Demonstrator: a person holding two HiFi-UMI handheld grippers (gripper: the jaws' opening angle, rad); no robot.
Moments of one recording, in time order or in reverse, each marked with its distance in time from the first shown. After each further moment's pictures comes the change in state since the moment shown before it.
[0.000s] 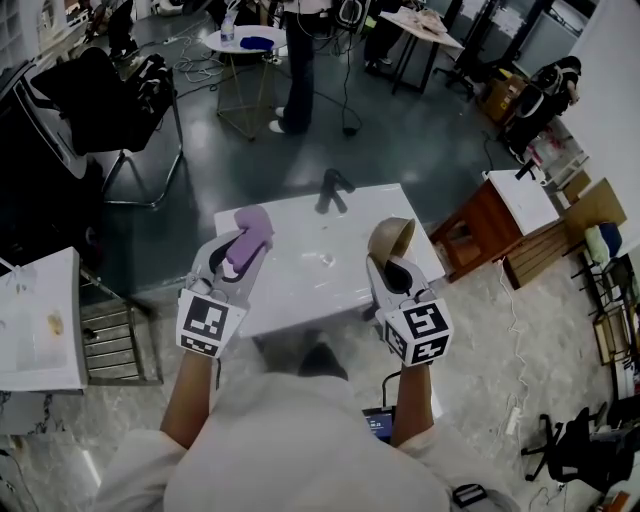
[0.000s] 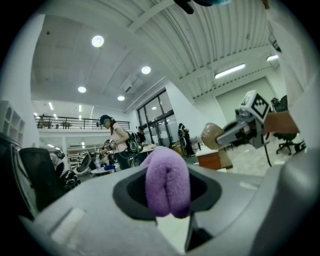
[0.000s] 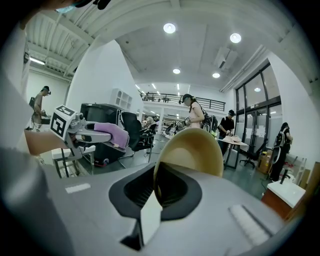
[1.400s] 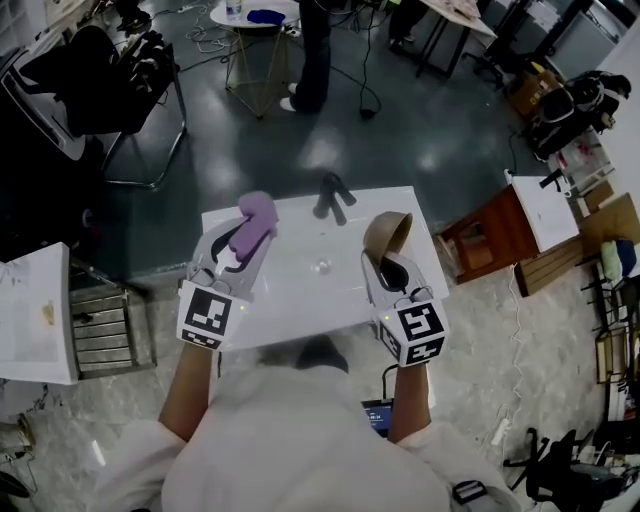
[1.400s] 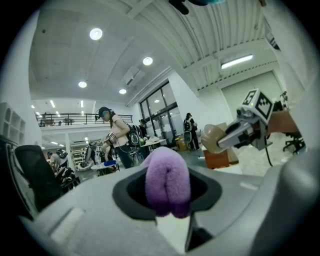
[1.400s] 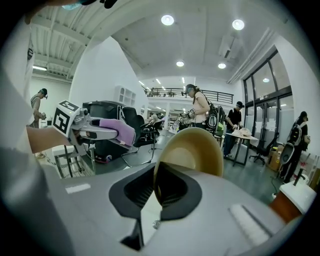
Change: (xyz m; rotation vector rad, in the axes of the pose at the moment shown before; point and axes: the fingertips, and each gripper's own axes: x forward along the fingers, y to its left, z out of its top) left arm 0.128 0.026 -0.021 -0.006 0.082 0.040; right arm 0.095 -0.089 -0.023 0.004 0.052 0.106
